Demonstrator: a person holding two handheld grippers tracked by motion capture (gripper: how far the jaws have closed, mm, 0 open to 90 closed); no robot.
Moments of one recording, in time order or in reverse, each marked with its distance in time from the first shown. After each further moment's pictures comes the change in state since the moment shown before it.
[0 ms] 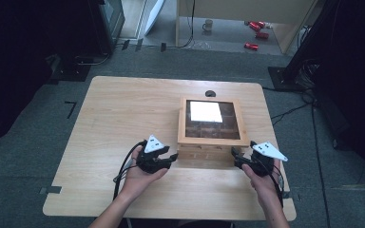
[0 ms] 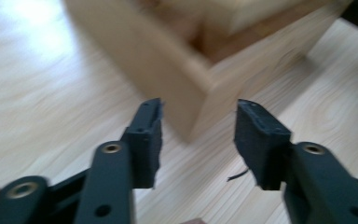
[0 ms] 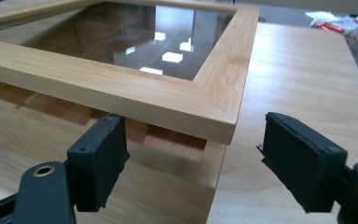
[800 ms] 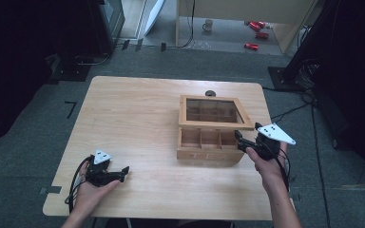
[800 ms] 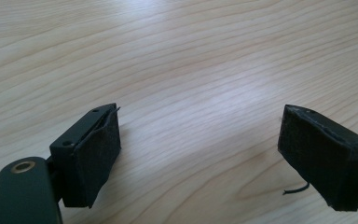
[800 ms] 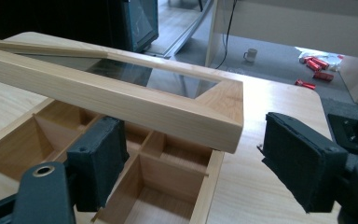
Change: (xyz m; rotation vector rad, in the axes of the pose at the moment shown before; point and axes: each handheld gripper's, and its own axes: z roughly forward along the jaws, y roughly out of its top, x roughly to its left) left arm 0.089 -0.091 -0.077 0.128 0.289 -0.163; right arm -0.003 0.062 -0.006 -0.082 -0.014 -0.054
